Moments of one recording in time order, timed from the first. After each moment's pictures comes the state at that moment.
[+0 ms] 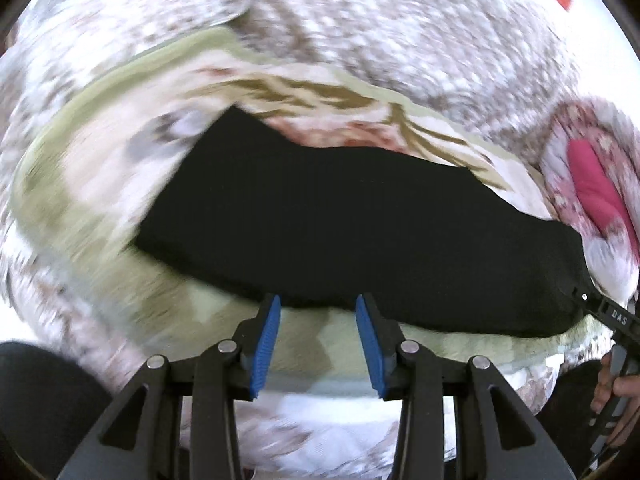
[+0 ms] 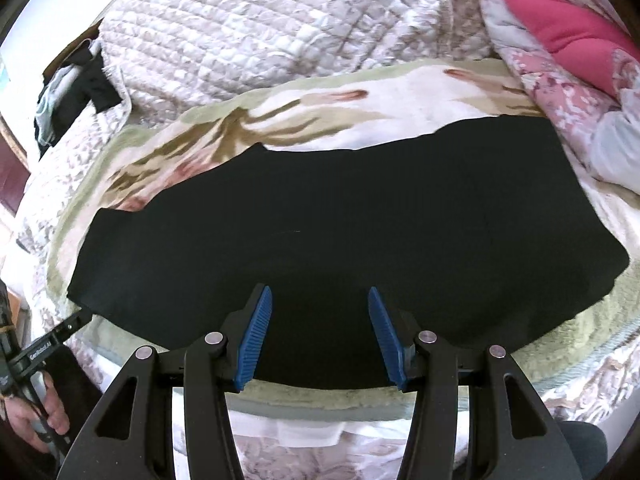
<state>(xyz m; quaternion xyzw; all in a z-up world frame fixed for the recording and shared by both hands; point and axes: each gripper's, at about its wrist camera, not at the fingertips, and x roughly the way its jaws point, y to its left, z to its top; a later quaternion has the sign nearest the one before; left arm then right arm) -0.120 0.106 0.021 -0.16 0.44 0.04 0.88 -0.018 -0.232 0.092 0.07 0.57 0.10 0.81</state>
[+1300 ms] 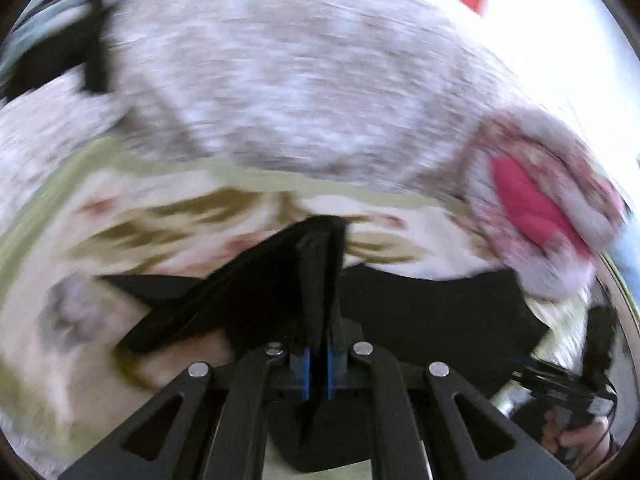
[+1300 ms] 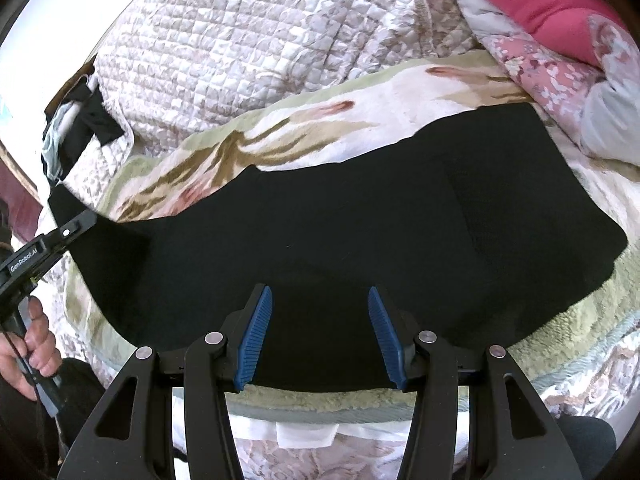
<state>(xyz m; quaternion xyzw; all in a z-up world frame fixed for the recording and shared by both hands) -0.027 0.033 0.102 -0.10 0.35 -0.12 0.92 -0.020 -0.265 0.097 0.14 0.55 0.10 0.82</state>
